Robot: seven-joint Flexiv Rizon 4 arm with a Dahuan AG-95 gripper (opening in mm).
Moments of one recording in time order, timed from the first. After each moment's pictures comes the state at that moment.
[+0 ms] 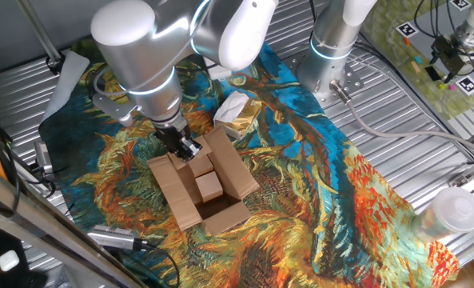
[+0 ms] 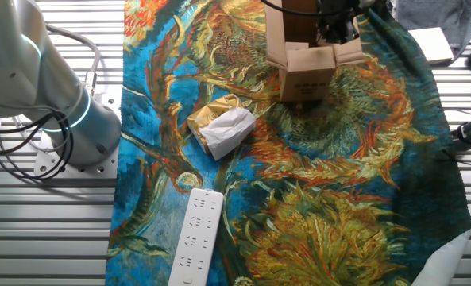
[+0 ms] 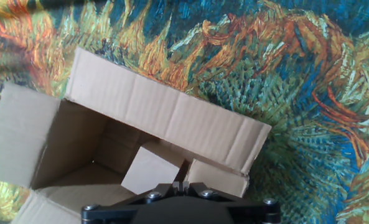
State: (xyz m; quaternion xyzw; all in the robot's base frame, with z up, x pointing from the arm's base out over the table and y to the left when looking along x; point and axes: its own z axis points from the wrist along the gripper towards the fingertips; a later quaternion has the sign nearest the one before) arm 0.548 0.153 0.167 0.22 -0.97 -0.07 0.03
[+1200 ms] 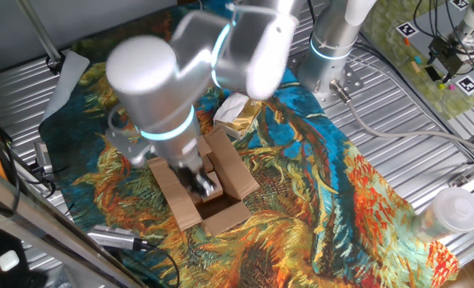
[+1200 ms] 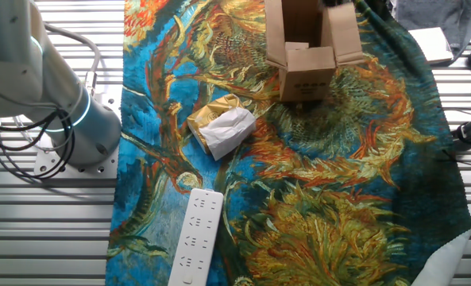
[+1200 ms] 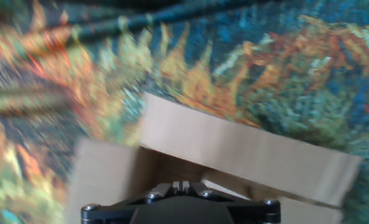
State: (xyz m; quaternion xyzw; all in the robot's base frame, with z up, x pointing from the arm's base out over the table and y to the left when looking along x) arm 0.558 0.270 0.176 0.14 -0.99 -0.07 0.03
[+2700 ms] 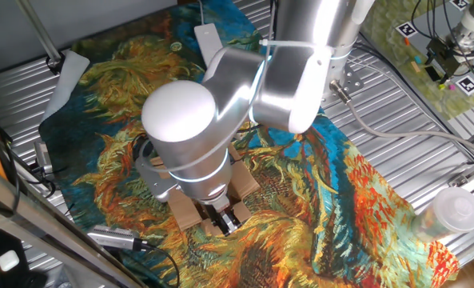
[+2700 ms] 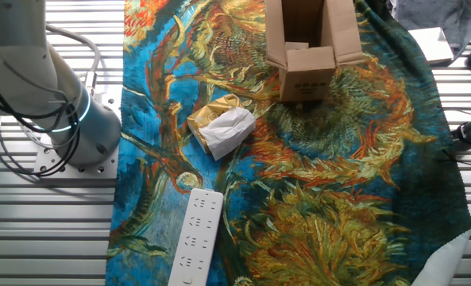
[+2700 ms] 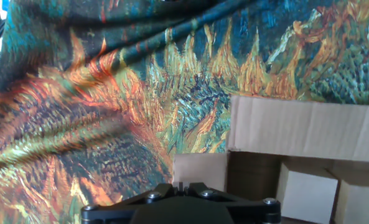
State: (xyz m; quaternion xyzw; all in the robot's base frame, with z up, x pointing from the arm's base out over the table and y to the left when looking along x) arm 0.538 0.343 0.175 0.06 -0.99 -0.07 0.04
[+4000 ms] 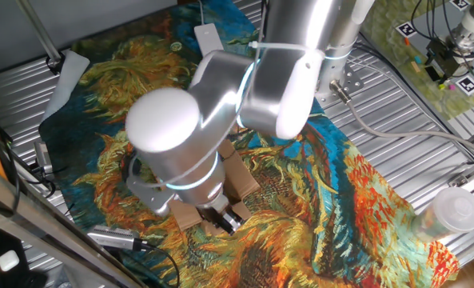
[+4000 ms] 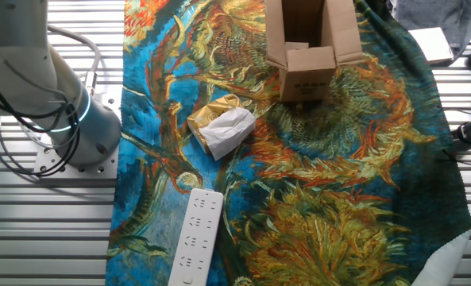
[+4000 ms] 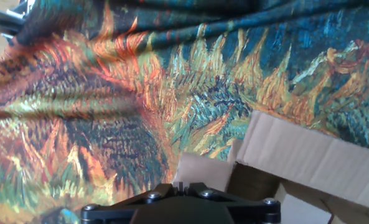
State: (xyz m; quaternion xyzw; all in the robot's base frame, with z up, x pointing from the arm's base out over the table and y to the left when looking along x) arm 0.537 0.358 0.182 0.17 -0.98 -0.08 0.06
